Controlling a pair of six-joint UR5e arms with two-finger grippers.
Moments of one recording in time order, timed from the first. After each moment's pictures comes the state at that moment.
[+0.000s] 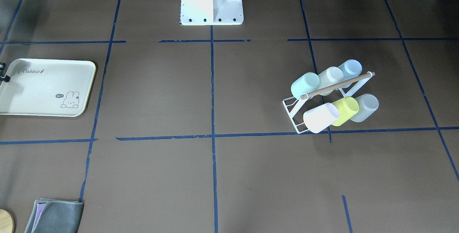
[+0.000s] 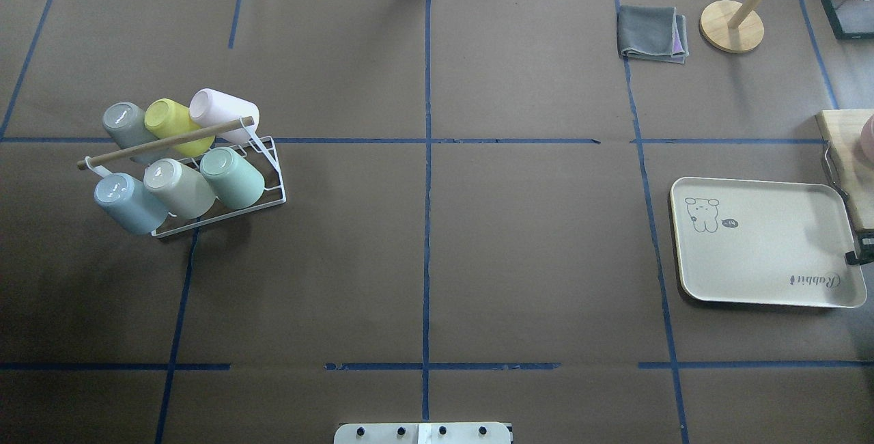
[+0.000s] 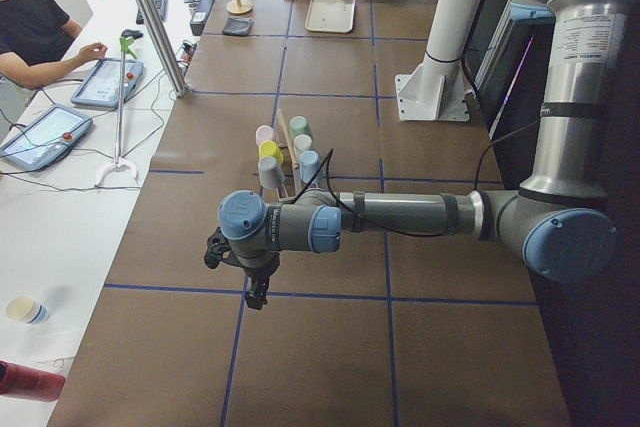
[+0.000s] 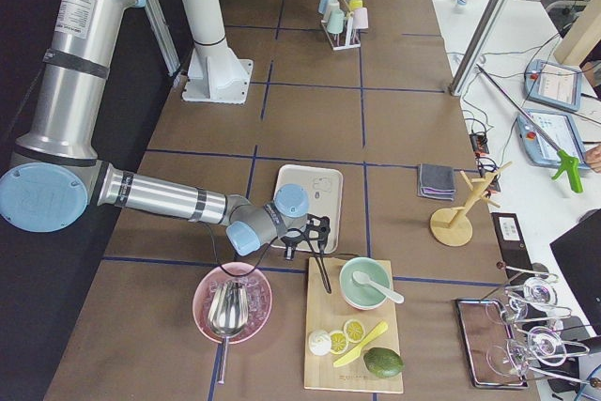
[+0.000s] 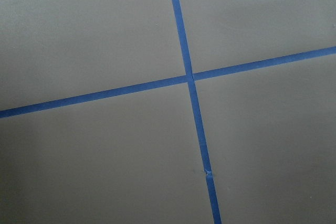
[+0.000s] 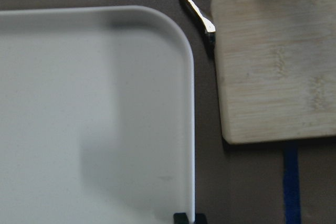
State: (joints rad) left arm -1.56 -1.61 -1.52 -1.59 -2.37 0.17; right arm 1.08 -1.85 1.54 -0.79 2.27 0.75
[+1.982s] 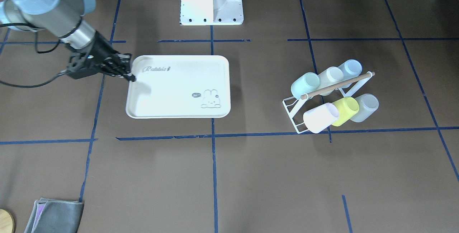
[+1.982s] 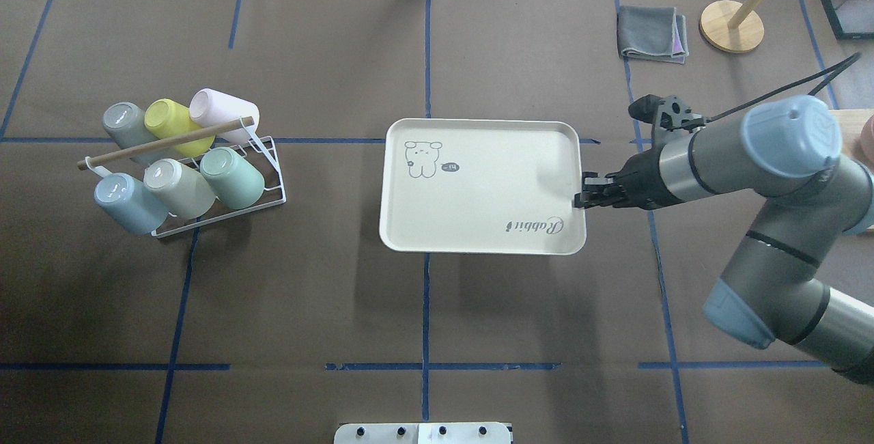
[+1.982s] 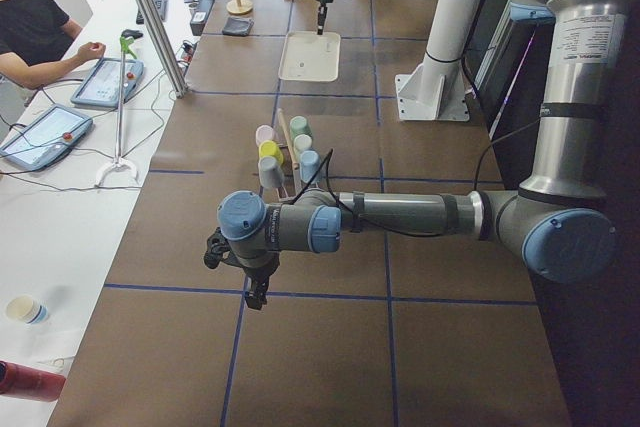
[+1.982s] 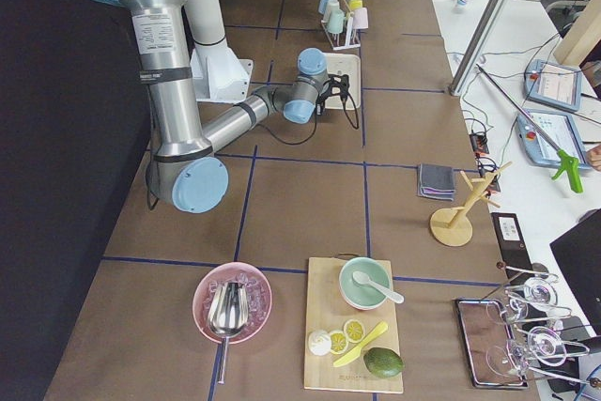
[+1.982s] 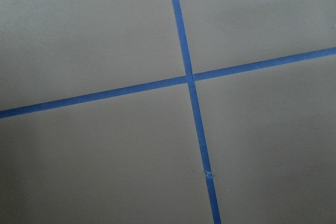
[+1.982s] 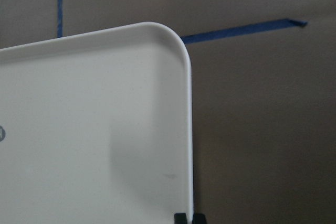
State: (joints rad) left arm -1.56 -1.62 -1.52 -1.59 -2.37 0.17; right arm 0.65 -1.35 1.85 -0.96 2.02 1.33
